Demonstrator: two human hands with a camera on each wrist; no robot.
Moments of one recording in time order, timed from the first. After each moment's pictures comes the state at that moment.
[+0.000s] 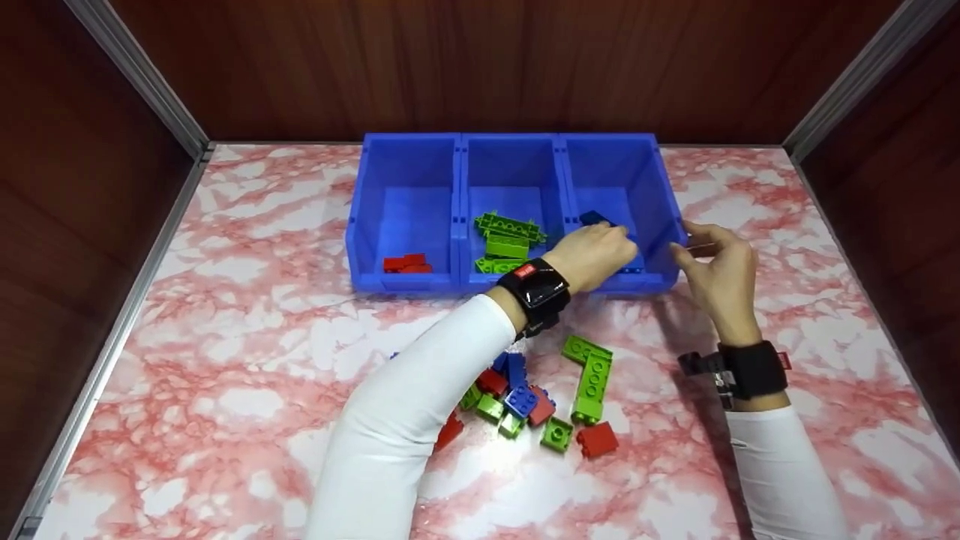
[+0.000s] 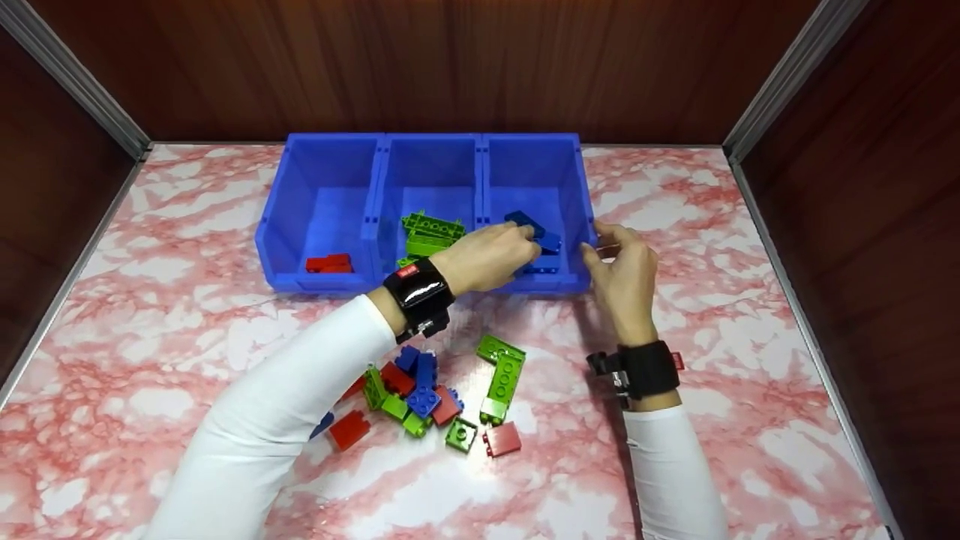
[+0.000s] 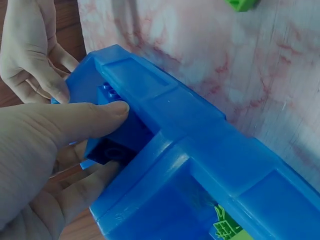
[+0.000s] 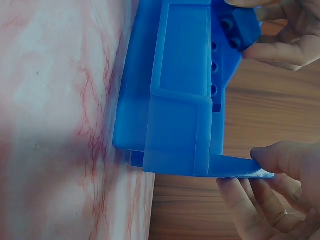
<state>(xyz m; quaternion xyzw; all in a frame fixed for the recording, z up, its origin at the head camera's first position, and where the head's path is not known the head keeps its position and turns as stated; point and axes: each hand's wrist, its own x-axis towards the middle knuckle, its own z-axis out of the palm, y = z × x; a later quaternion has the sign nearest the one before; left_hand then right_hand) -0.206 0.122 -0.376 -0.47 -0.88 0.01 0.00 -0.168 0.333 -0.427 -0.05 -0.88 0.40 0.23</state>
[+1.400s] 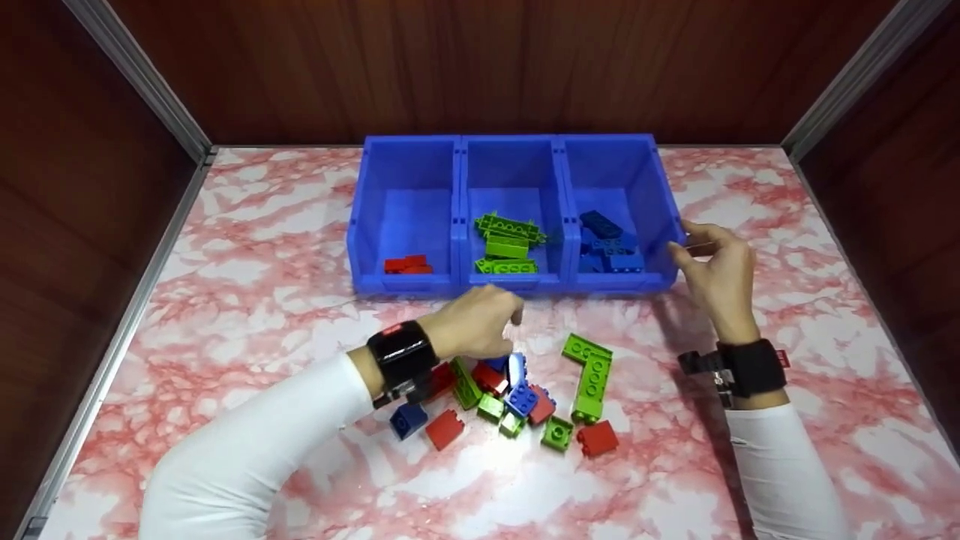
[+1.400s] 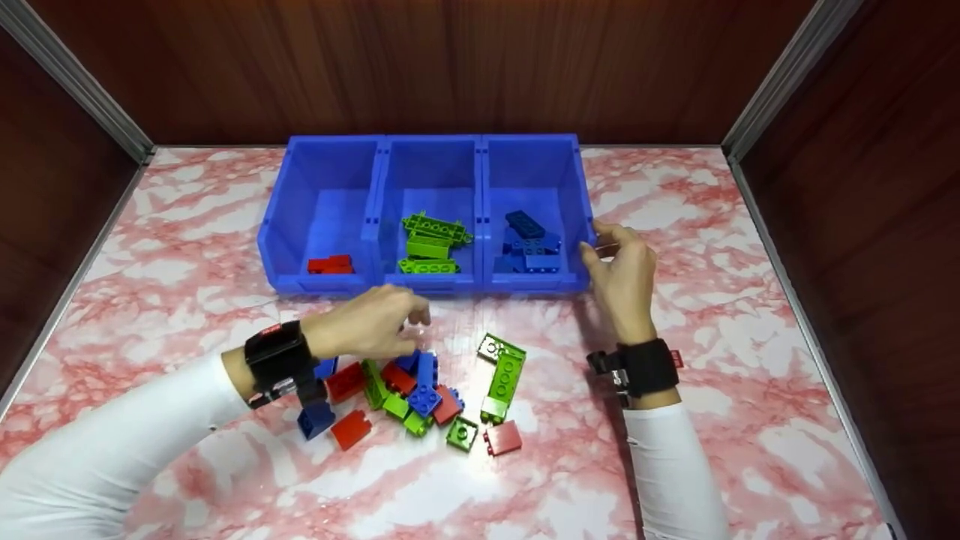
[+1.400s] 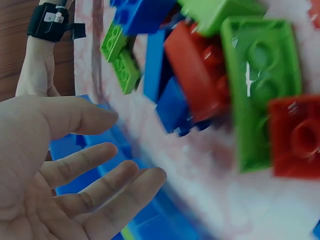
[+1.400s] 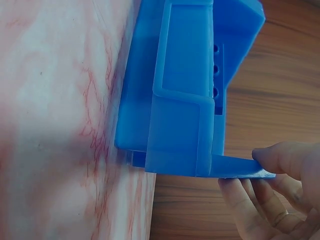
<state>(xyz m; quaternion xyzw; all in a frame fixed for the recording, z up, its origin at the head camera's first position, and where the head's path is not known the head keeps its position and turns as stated) -0.140 -0.011 -0.395 -0.33 -0.90 -0.19 -0.21 -0.167 0.334 -0.429 -0.04 -0.88 0.41 0.24</state>
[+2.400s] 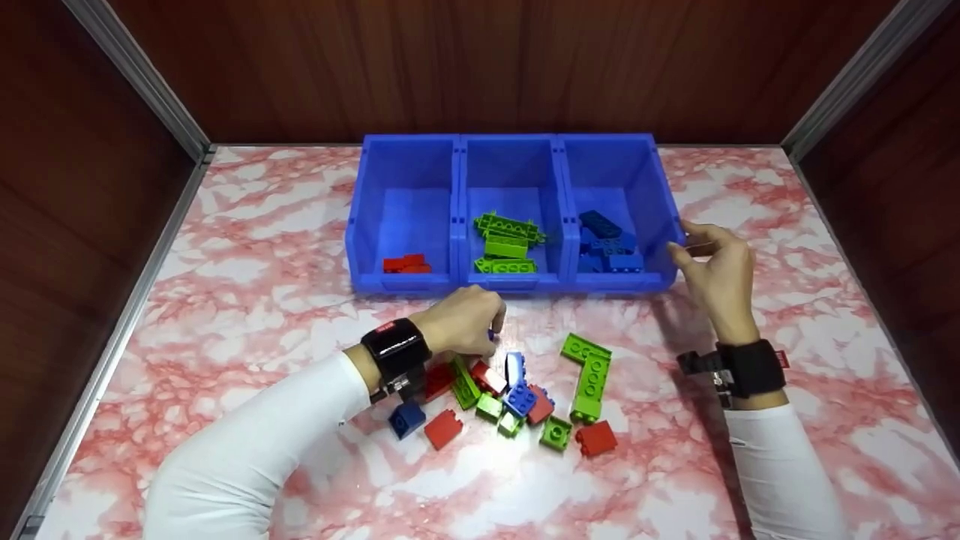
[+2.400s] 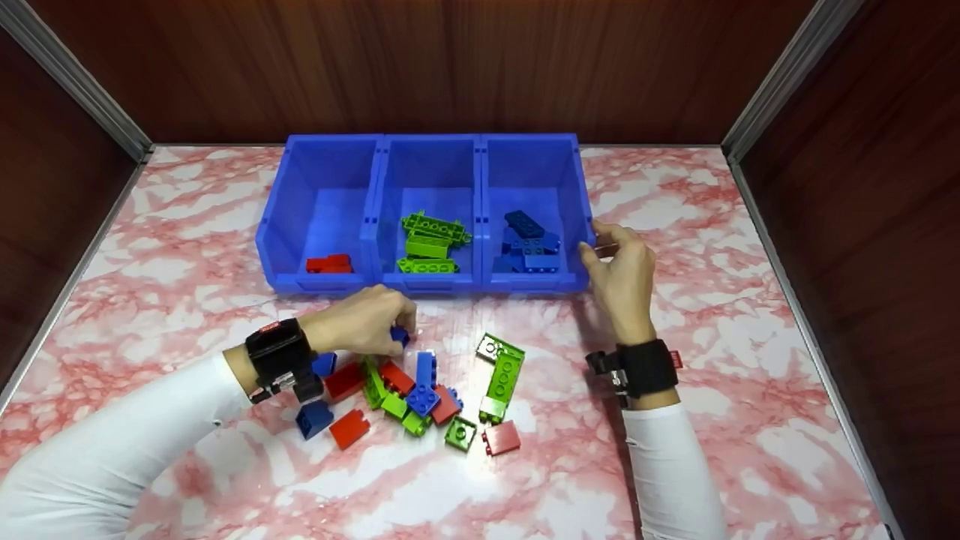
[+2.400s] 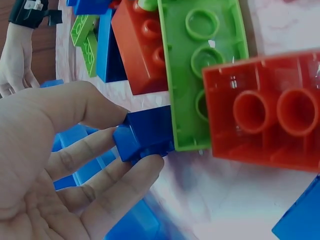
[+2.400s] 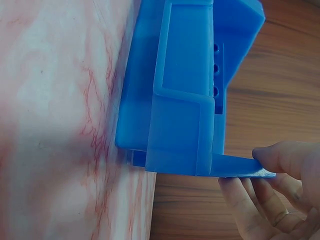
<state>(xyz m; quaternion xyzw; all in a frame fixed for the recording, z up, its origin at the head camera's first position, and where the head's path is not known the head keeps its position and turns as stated) -0.152 -0.025 -0.416 -0.32 -0.90 -0.18 -0.21 -0.167 0.334 -0.429 -0.04 -0.88 0.40 0.23</state>
